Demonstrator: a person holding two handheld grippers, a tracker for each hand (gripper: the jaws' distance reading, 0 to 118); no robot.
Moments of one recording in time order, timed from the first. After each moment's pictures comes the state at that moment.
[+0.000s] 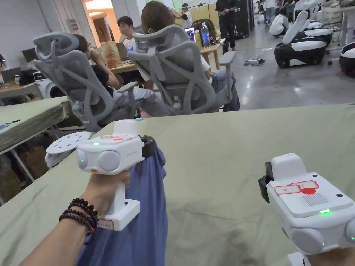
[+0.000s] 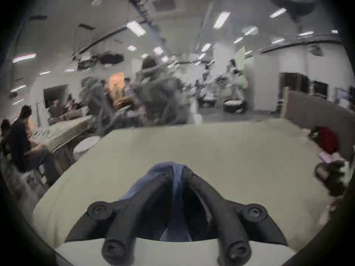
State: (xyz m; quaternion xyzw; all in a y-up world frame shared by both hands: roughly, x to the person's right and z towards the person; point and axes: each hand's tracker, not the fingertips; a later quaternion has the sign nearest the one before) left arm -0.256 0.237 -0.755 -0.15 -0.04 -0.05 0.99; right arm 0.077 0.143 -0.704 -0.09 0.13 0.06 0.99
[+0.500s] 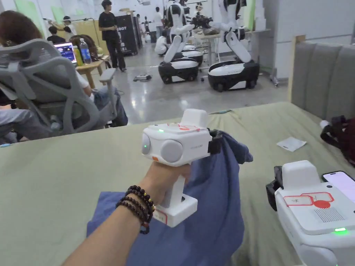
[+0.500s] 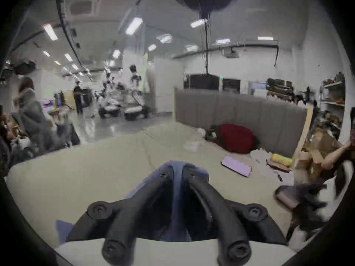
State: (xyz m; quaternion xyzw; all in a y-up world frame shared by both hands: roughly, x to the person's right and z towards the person) left arm 0.164 0.196 -0.802 -0.17 -0.40 -0.06 0.90; right arm 0.316 0.148 -0.599 -0.11 -0.11 0.07 0.99
